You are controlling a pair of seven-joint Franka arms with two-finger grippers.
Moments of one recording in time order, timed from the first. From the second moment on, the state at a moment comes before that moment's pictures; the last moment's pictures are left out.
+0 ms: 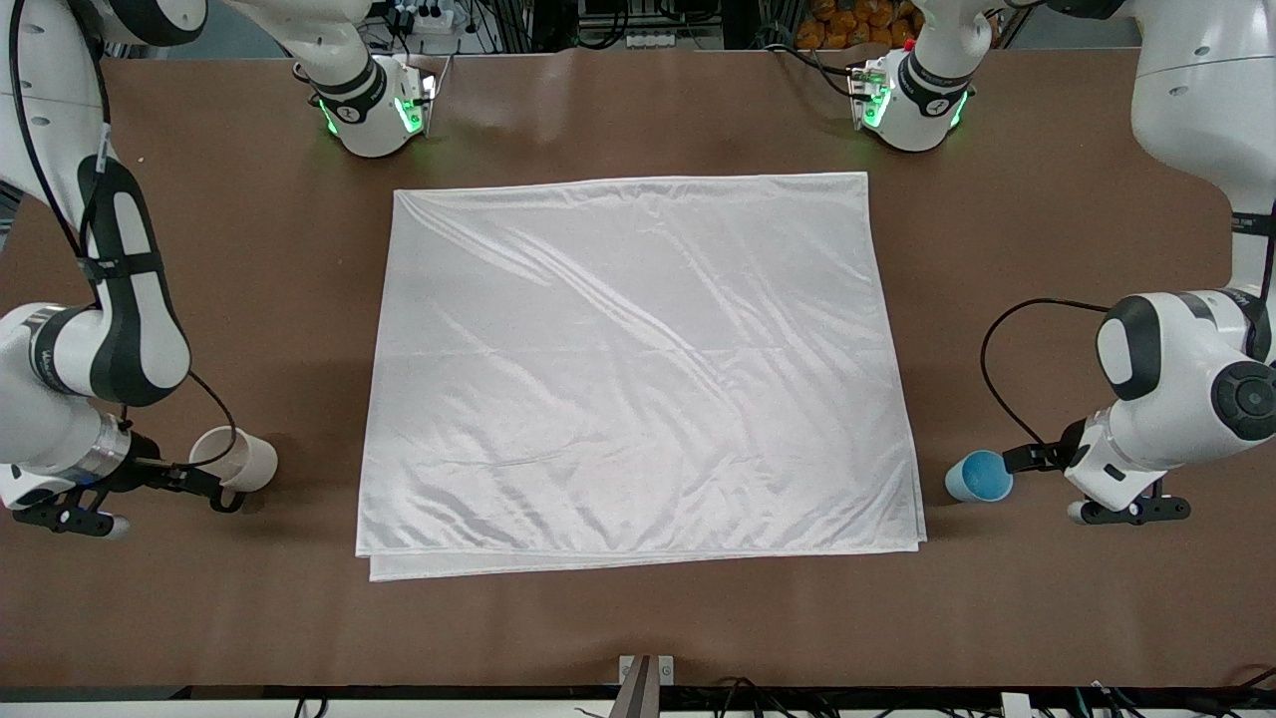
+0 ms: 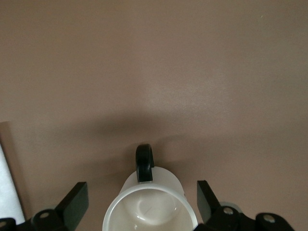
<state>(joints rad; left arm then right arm) 0.05 0.61 -0.02 -1.54 0.05 2.16 -0.04 -0.21 0.66 0.03 -1.52 -0.02 2.30 0.02</state>
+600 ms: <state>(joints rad) 0.05 0.66 -0.03 -1.54 0.05 2.22 -0.04 -0.21 0.72 0.03 -1.52 -0.02 2.35 0.02</state>
